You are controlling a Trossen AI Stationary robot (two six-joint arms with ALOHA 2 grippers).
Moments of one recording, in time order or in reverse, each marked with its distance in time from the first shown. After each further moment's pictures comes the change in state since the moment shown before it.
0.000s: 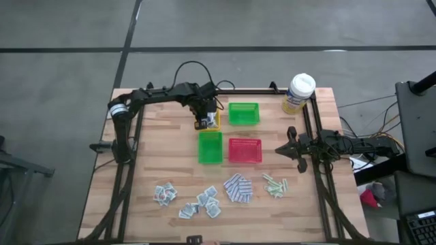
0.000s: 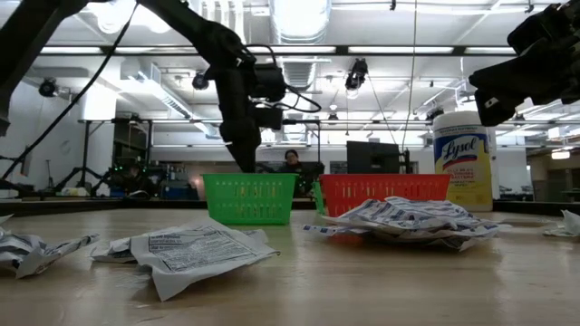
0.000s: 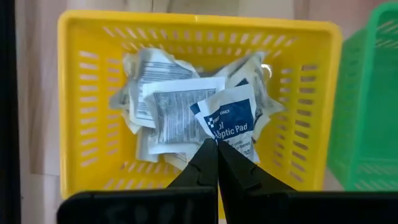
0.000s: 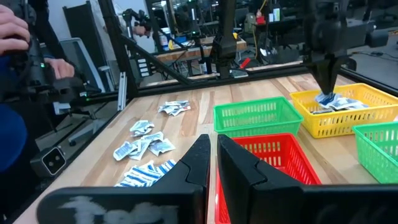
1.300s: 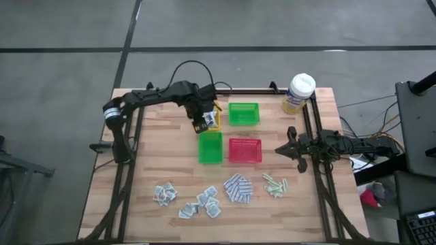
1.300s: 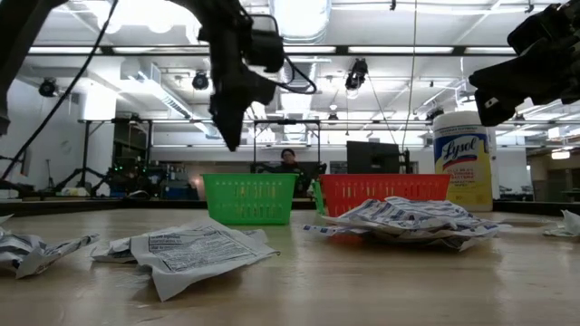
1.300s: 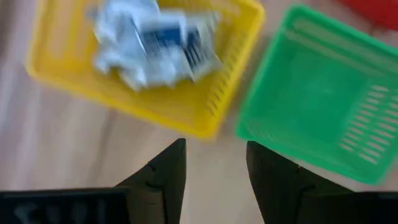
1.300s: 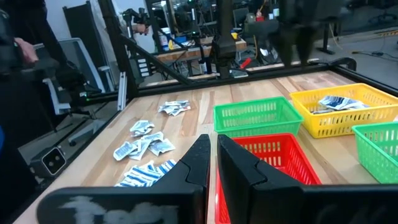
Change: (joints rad) left arm -0.109 -0.083 0.125 -0.343 -0.010 -0.440; right arm 0.000 0.000 0.000 0.000 0.000 0.000
